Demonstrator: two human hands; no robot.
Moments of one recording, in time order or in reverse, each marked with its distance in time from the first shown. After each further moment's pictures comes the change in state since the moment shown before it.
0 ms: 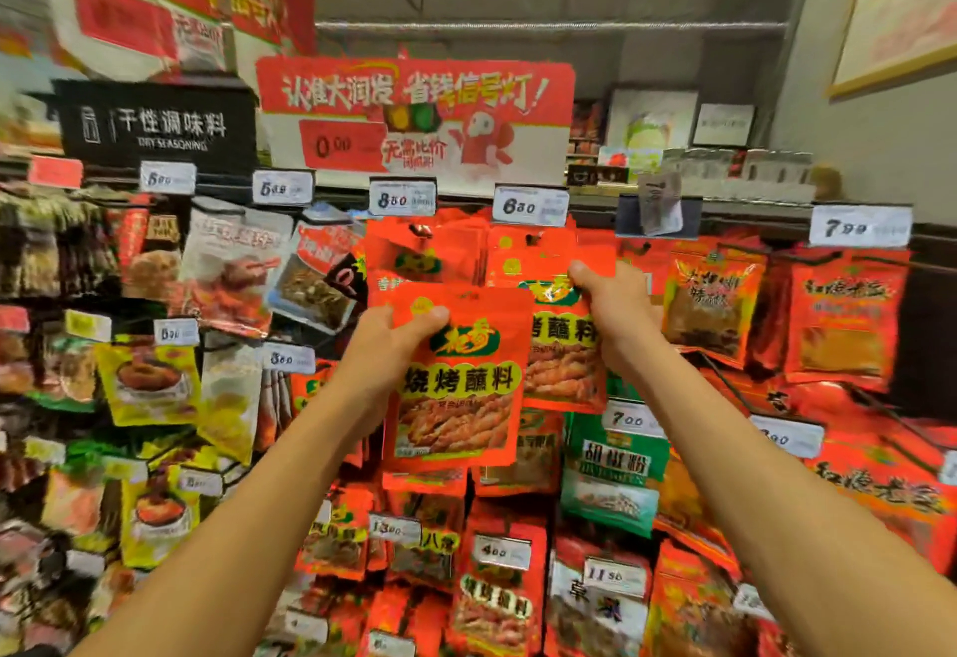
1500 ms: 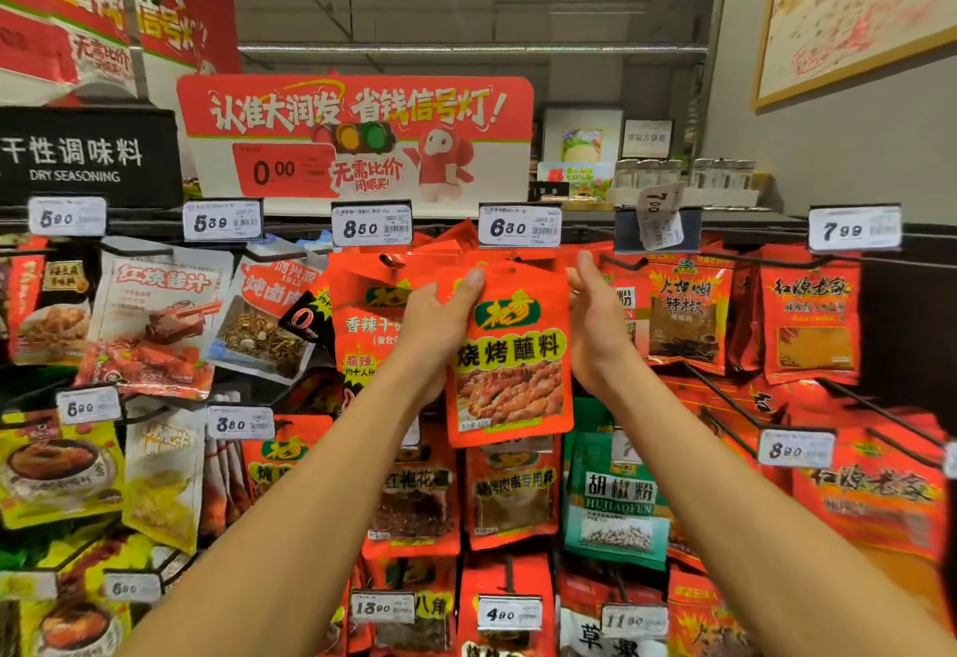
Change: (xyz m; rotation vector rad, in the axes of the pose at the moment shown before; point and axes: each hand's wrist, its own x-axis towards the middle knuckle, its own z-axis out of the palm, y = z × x) left_hand 0.106 -0.026 0.052 -0.060 -0.077 -0.027; right_hand 0.022 0.021 0.023 0.363 -0.093 0.037
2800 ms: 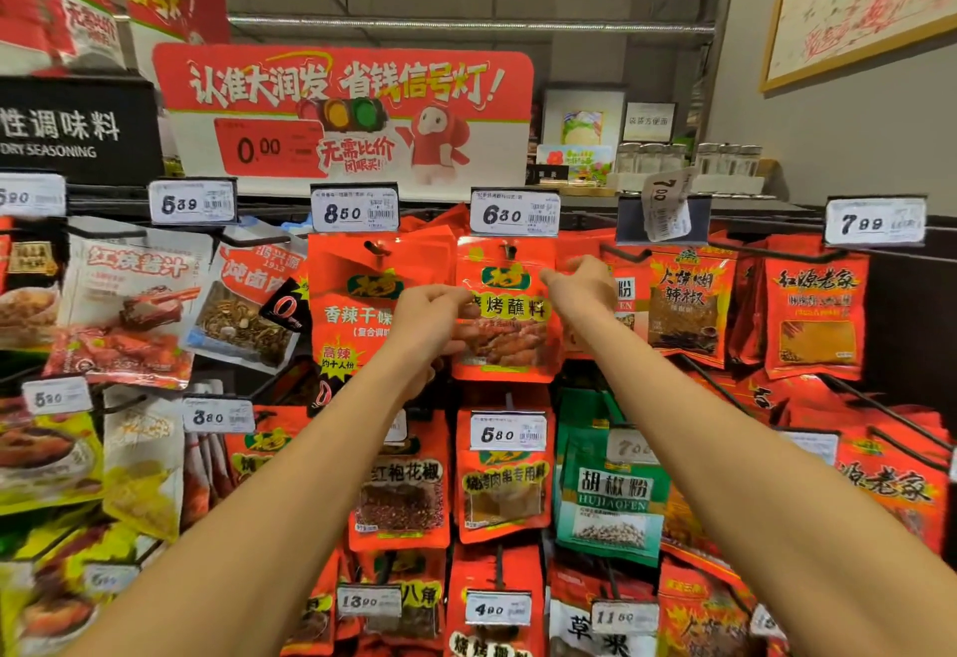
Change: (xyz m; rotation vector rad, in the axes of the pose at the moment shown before) left_hand 0.020 -0.015 0.000 0.199 0.039 -0.185; right_hand 0.073 0.017 -0.011 -0.924 0.380 0.117
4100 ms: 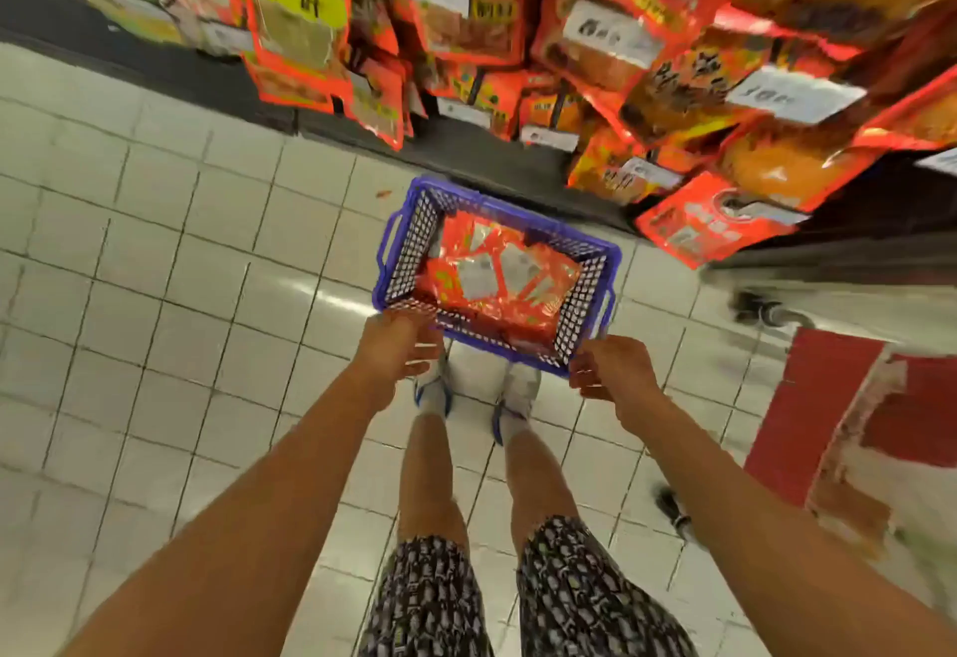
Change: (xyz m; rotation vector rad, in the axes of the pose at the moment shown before) left_hand -0.472 -0.533 0.097 0.053 0.248 -1.503; right_hand -0.463 0.658 -0.085 -0.235 -0.793 1.307
